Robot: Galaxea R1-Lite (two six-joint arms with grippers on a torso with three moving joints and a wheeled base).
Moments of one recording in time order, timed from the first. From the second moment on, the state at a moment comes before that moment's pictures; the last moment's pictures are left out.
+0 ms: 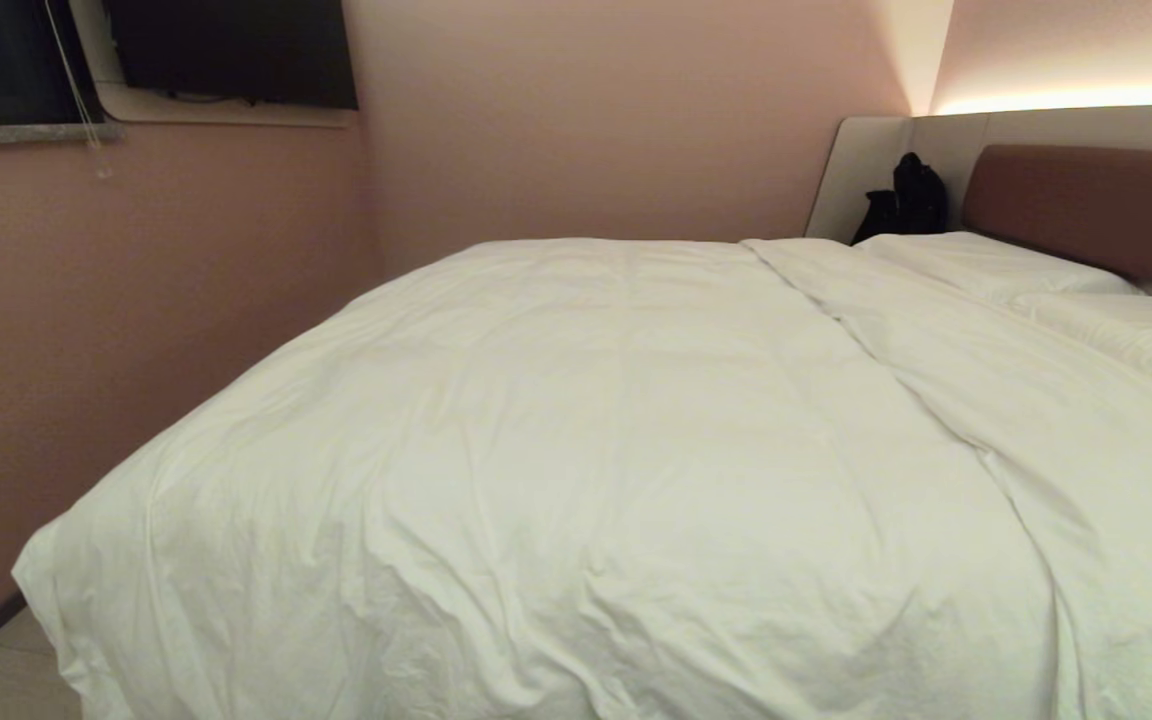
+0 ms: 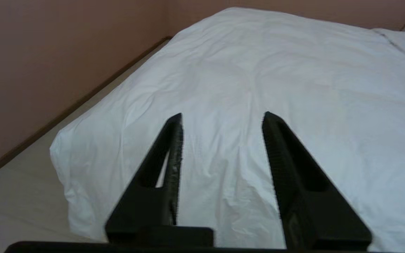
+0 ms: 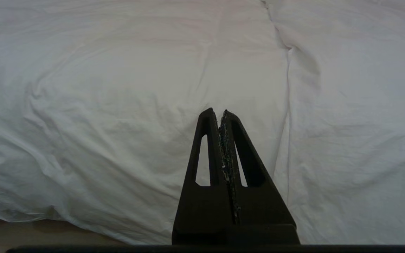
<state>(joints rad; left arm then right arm) 0.12 0.75 -0.74 0.02 0.01 -0.11 0.01 0.00 0.00 0.00 0.01 -0.03</state>
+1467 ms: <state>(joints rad) 0.01 0.13 -0.36 0.15 0.03 0.03 0.01 0.00 0.00 0.00 0.01 -0.03</state>
